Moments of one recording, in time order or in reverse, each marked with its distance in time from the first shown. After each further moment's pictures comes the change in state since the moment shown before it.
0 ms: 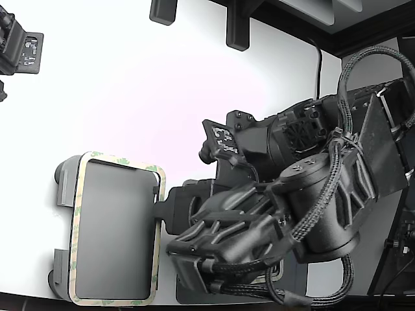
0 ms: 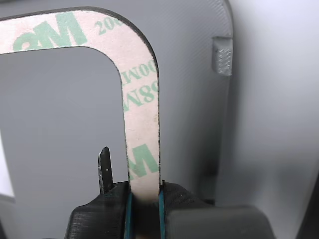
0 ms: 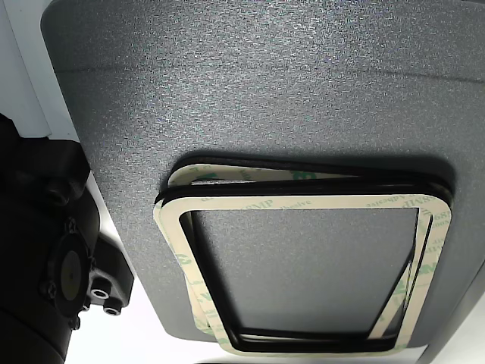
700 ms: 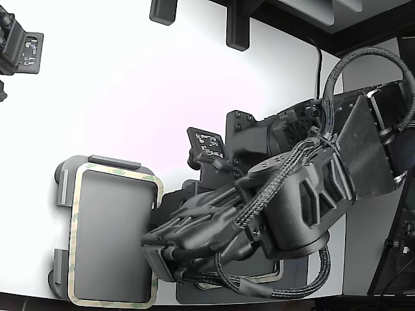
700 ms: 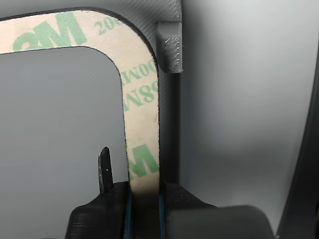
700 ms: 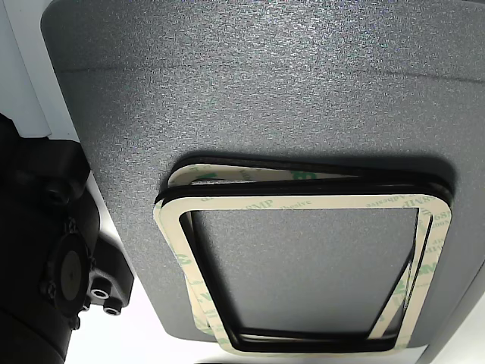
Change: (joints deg) arm -2.5 -4.2 -0.3 0.0 -6.8 -0.7
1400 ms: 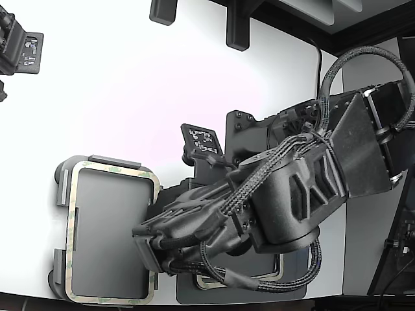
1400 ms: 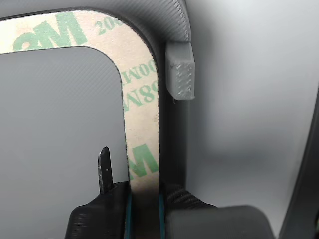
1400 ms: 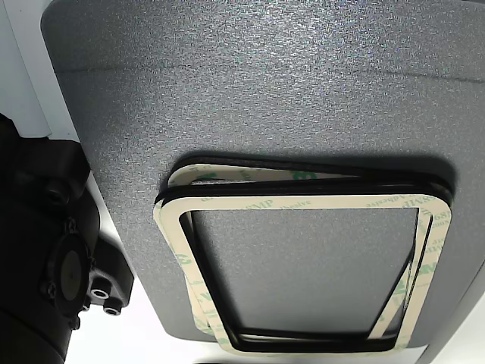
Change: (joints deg) arm -1.8 -1.3 -0.5 0.0 -0.7 -2.6
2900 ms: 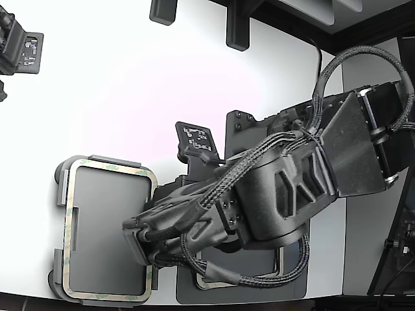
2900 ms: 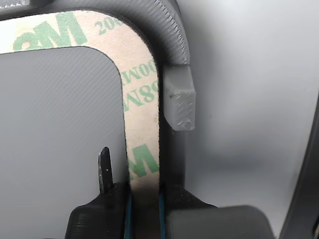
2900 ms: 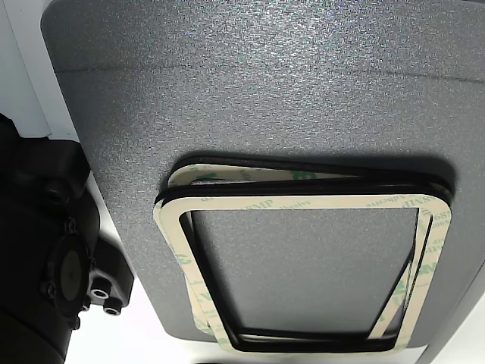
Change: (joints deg) arm -1.1 -2.1 -0.2 0.0 -1.1 -1.0
